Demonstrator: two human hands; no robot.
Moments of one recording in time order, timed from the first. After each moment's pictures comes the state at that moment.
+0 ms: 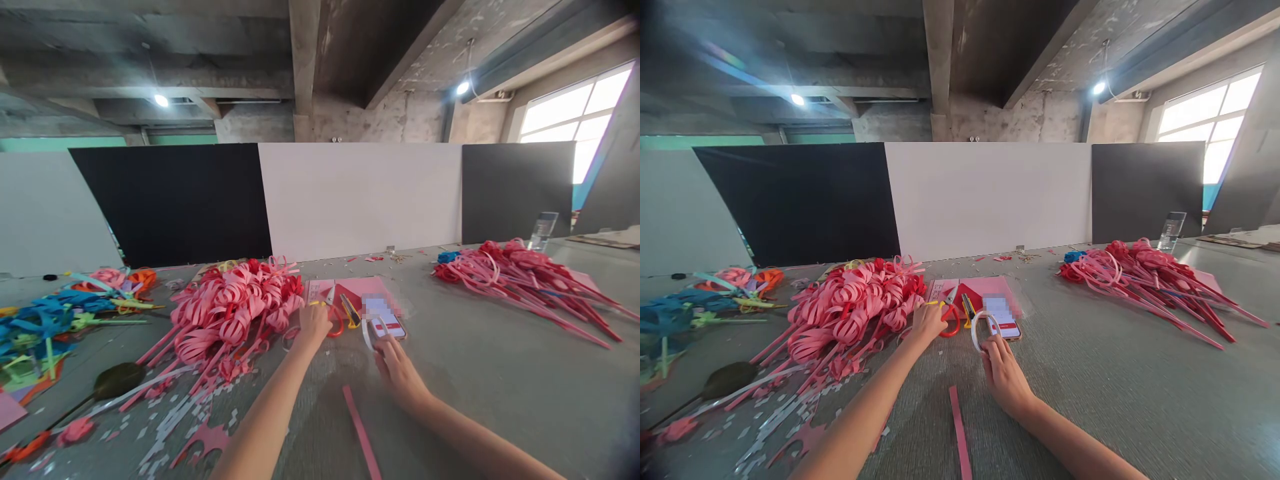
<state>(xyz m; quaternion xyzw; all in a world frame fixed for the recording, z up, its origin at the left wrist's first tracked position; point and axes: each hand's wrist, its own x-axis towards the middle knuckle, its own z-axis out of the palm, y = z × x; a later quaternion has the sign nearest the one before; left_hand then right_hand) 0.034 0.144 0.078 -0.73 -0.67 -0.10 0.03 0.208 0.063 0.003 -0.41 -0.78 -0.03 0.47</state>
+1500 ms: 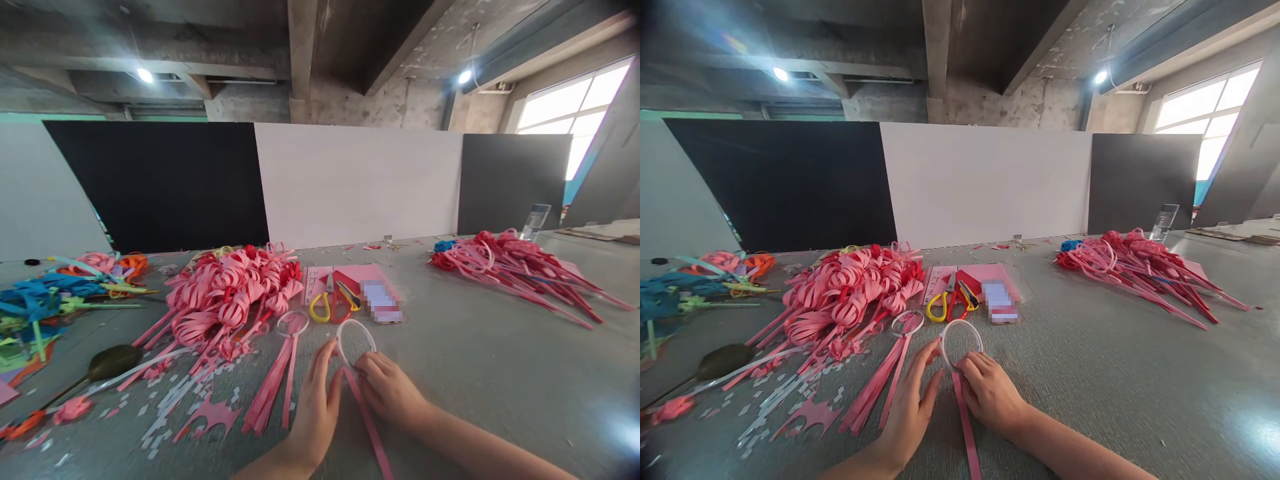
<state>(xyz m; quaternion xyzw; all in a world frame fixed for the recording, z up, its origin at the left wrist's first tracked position) 0.017 -0.004 0.016 -0.76 -0.45 -0.46 -0.09 0.180 0.014 0.013 -0.34 -0.88 0.00 0.34</state>
